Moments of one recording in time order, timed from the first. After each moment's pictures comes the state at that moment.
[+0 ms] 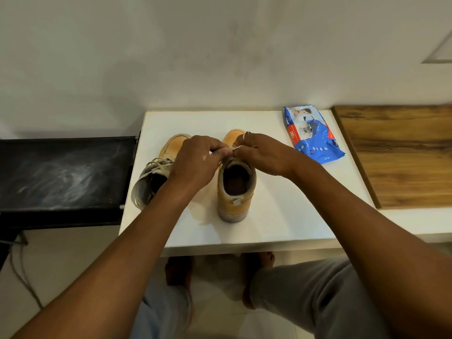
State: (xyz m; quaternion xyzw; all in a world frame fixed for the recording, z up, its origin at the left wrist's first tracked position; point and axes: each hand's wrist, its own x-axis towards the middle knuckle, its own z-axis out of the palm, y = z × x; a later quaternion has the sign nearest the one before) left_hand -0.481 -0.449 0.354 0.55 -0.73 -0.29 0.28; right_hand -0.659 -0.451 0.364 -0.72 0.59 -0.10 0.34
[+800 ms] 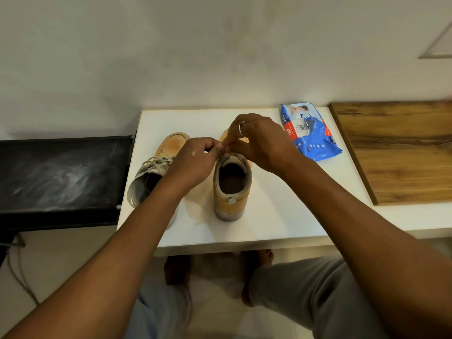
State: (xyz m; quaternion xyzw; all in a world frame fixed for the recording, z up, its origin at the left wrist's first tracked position) left_hand -0.484 -0.451 0.346 0.57 -0.66 -0.42 0.26; right_hand -0.658 -0.456 0.365 -0.80 0.55 -0.20 0.13
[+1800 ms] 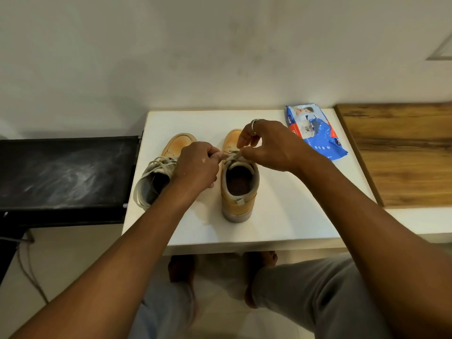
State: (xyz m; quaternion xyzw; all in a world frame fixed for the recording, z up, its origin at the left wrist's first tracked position) left_hand -0.483 -0.443 0.348 0.65 -0.65 -0.34 0.22; right_hand -0.665 -0.447 0.382 -0.75 0.59 -0.16 0.26
